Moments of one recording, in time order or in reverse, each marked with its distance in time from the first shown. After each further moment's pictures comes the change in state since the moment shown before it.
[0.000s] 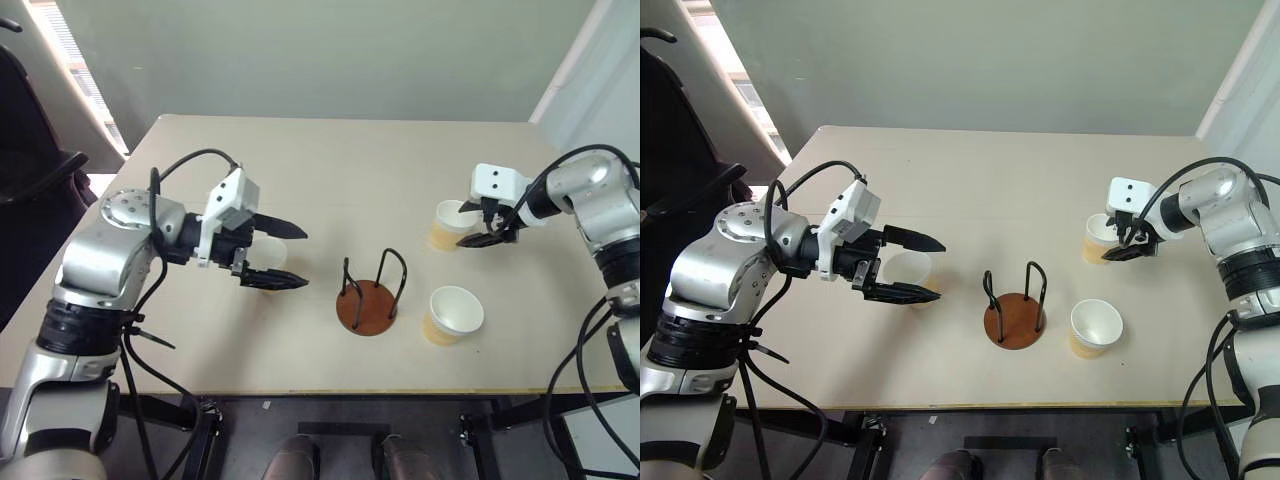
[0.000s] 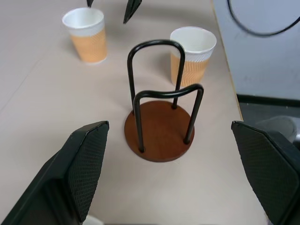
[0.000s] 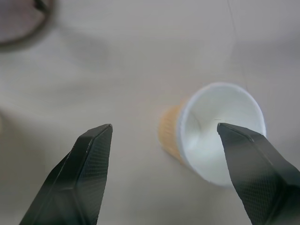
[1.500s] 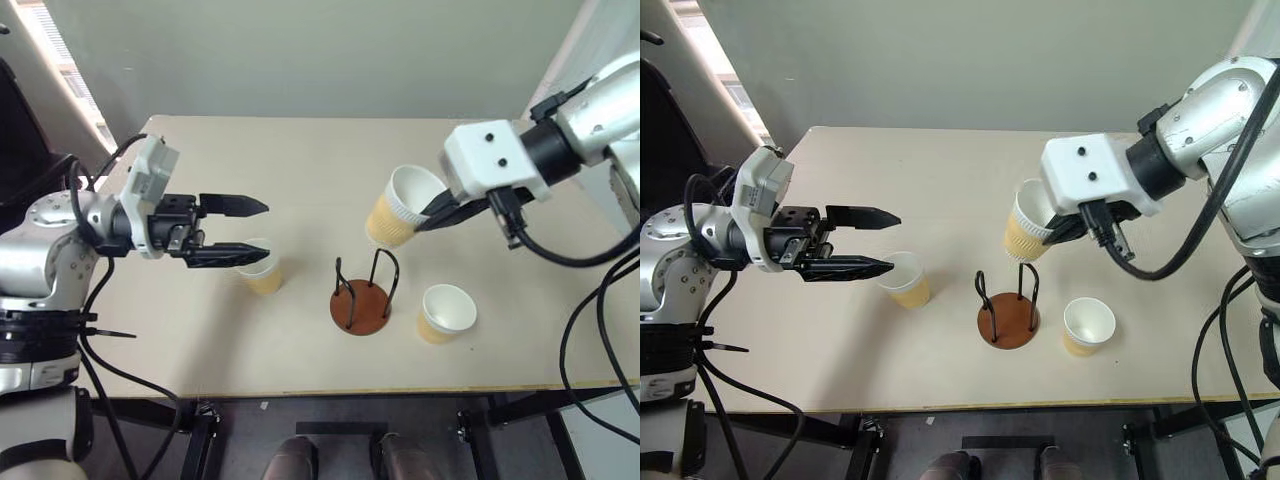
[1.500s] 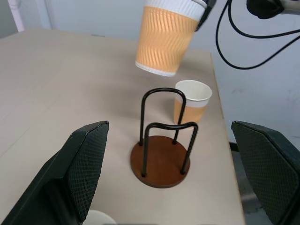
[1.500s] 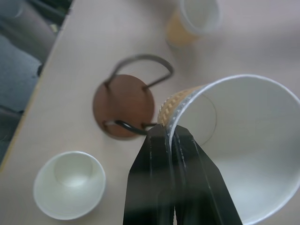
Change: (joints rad) left arm 0.047 0.074 0.189 0.114 -0.199 0.032 -0.051; right arm -0.124 -0.161 0.009 -0.961 0.365 0.447 0.267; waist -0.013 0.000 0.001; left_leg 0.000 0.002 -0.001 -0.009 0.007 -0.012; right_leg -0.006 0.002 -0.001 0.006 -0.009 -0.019
